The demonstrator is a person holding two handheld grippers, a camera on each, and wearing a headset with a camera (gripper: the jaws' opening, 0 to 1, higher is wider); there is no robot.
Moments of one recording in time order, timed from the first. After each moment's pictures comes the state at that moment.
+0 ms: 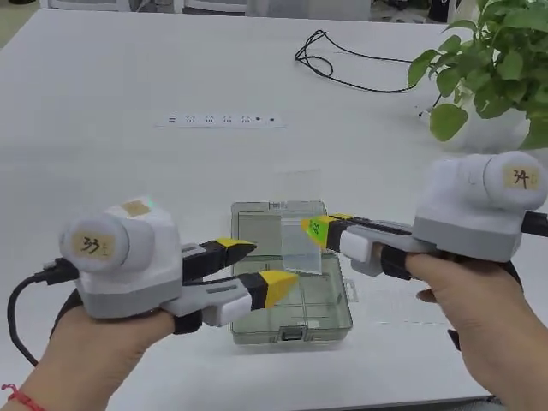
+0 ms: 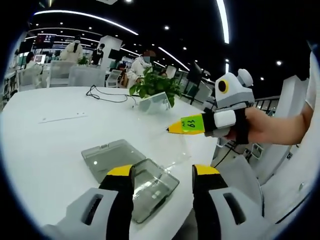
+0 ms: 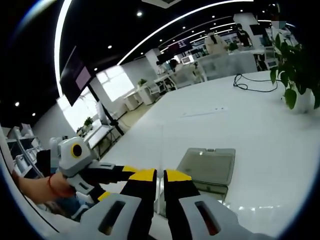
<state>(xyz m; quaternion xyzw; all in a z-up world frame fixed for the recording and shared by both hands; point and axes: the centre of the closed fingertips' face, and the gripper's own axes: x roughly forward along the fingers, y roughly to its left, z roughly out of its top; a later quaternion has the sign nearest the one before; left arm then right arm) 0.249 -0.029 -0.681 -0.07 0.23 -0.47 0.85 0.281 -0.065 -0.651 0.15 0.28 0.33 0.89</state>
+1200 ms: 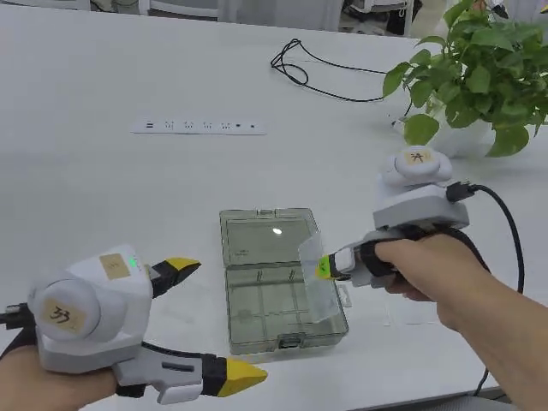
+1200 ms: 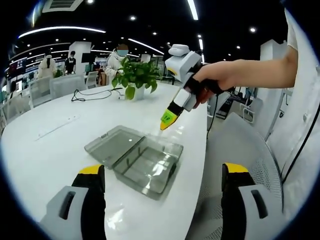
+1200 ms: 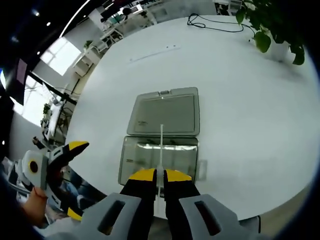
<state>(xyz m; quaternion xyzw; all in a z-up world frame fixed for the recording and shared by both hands) 0.231 0.015 -0.724 0.05 0.22 -0.55 0.81 0.279 -0.100 -0.763 0.12 0.55 0.16 0.81</state>
